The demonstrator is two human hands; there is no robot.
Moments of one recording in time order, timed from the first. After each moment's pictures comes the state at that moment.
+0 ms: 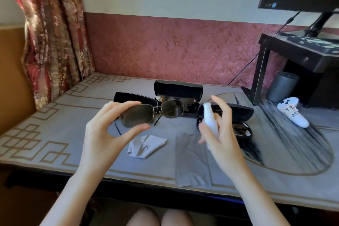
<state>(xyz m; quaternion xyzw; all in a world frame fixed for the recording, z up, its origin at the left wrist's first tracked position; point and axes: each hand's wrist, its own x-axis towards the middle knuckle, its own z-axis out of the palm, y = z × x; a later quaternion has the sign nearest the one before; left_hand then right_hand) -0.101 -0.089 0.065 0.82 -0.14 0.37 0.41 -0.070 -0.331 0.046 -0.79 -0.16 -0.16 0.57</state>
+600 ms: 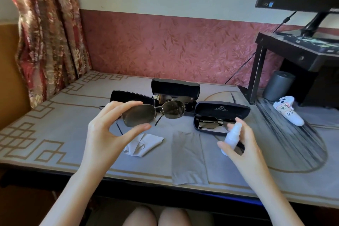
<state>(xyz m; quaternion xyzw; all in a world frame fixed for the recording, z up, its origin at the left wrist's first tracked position) -0.095 -0.094 0.058 0.81 -0.16 0.36 0.44 -0.075 -0.398 0.007 -0.84 -0.04 -0.16 0.52</state>
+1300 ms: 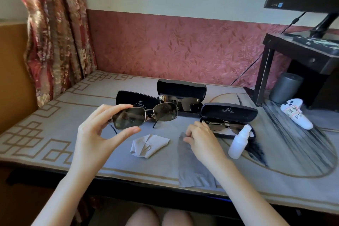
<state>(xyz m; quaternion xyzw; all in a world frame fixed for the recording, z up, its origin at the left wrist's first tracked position) -0.094 -0.062 0.047 0.79 -0.16 0.36 0.46 -0.027 -0.300 0.019 -0.97 -0.15 -0.05 0.16</state>
